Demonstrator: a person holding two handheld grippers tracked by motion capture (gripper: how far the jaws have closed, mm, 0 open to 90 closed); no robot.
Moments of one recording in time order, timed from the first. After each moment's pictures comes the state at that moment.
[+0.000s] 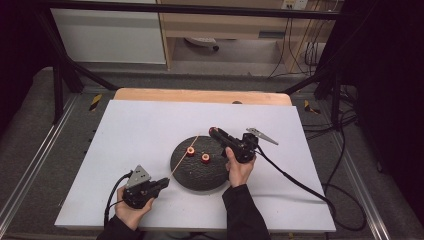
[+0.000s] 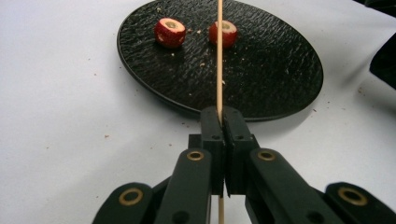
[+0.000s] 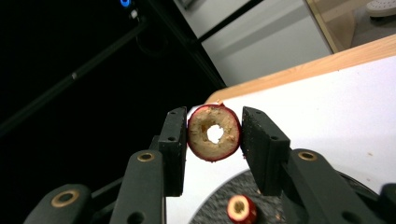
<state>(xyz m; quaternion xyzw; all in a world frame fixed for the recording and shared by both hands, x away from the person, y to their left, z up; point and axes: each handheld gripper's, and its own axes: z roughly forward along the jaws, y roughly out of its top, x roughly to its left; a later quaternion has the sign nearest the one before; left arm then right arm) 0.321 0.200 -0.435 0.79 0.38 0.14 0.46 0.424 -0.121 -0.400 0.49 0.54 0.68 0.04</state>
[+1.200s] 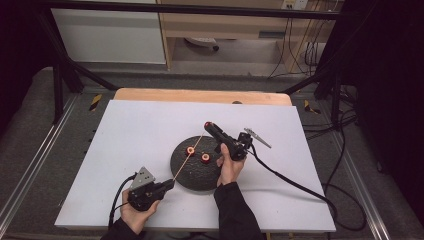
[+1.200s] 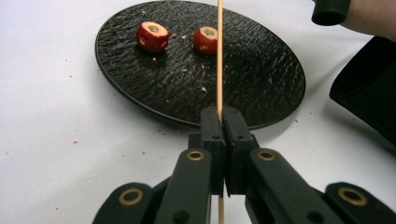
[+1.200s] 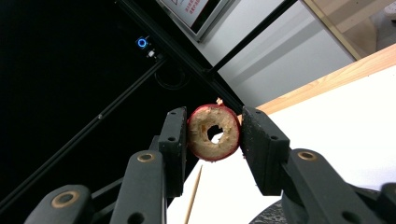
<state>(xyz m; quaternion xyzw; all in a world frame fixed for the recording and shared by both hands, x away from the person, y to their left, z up) 0.316 0.187 -0.437 0.77 0.39 0.13 0.48 0.437 -0.104 -0.416 0.49 0.47 0.73 0.00</state>
